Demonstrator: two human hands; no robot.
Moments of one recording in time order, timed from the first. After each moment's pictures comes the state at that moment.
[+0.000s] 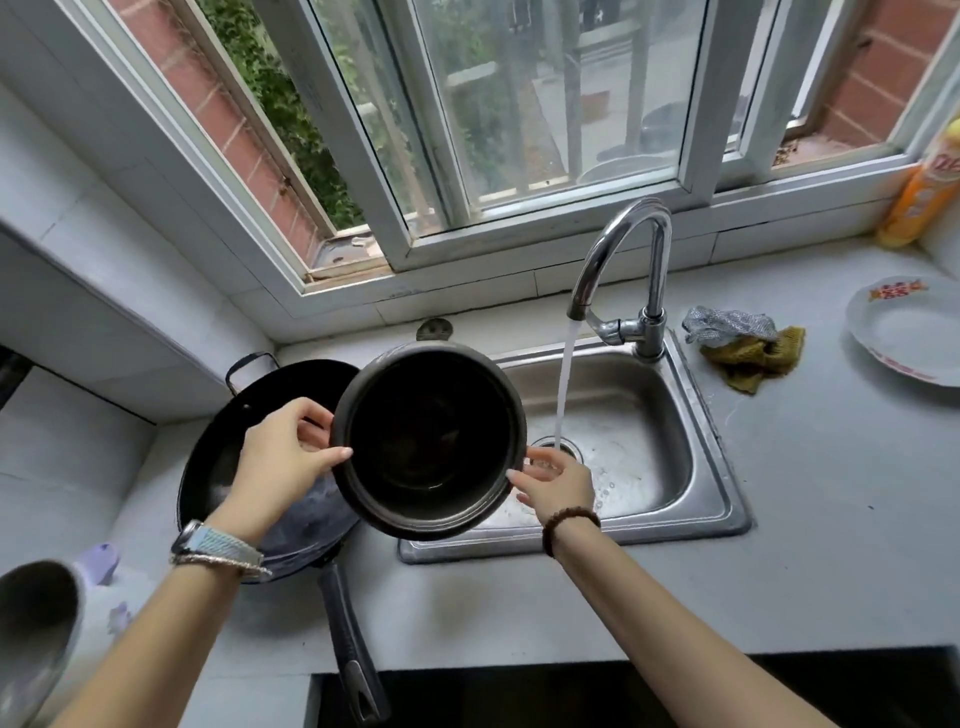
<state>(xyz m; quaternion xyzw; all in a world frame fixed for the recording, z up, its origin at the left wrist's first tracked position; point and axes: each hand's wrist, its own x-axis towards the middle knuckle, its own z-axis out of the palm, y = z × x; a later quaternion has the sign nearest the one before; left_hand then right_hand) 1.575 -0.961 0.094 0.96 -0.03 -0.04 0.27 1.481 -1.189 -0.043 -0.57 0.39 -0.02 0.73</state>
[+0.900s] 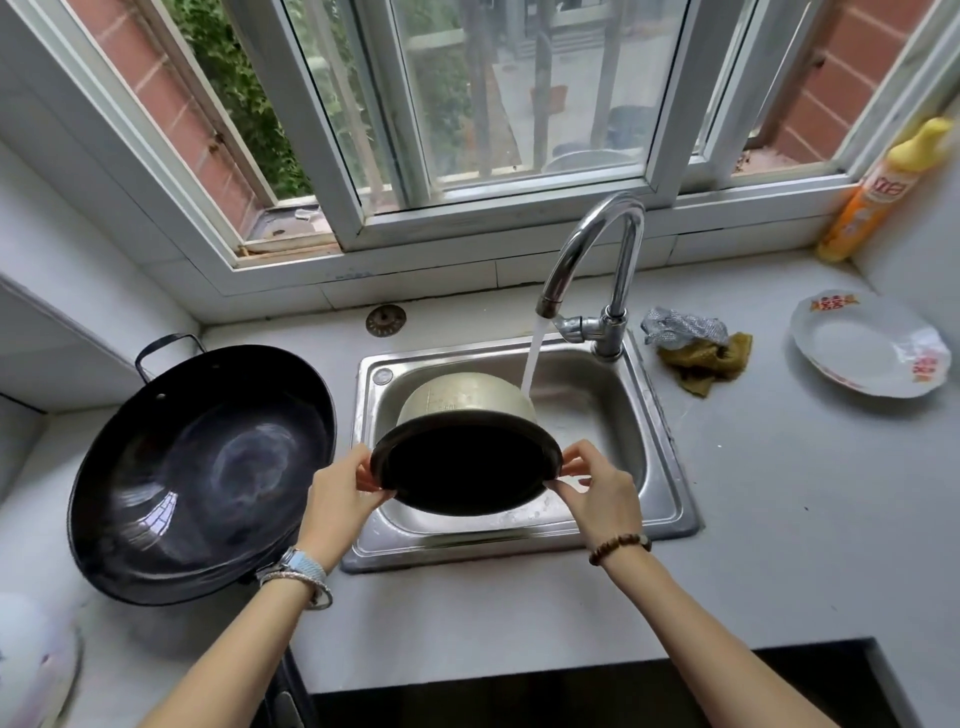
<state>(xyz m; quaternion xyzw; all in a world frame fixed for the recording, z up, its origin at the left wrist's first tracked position) 1.564 -1.003 -0.045 0.94 -0.12 -0.08 0.31 1.447 -1.276 -0.082 -0.86 0.25 -0.10 0.43</state>
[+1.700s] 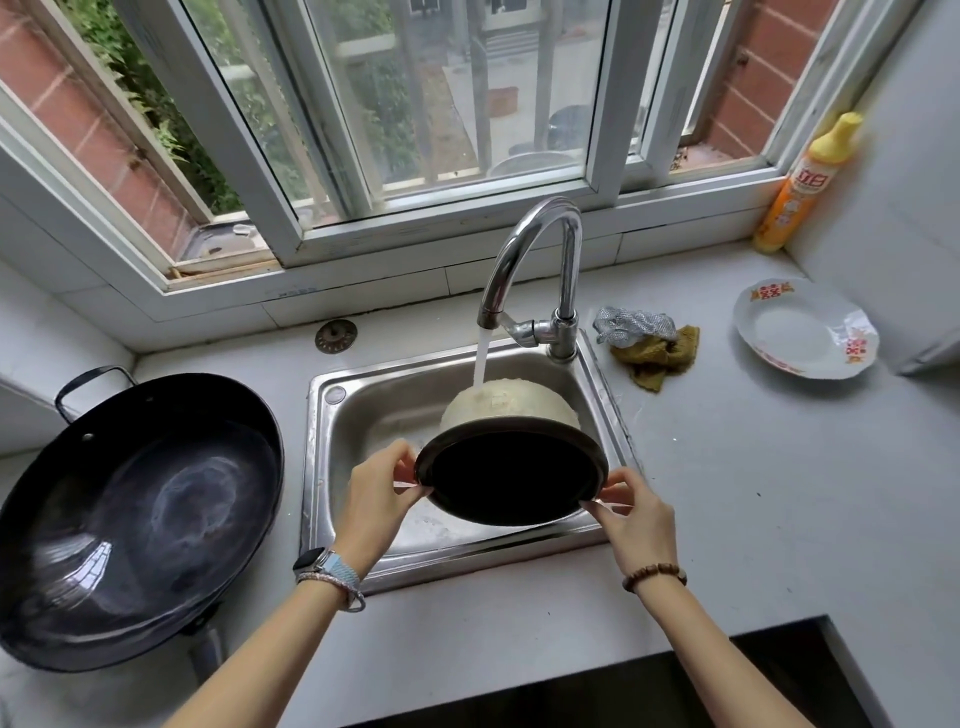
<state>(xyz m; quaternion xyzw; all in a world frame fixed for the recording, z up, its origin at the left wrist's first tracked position) 1.563 -1.087 -0.061 0.90 -0.22 -0.08 0.36 1.394 -1.332 -0.105 -0.80 0.37 -0.14 0.45</state>
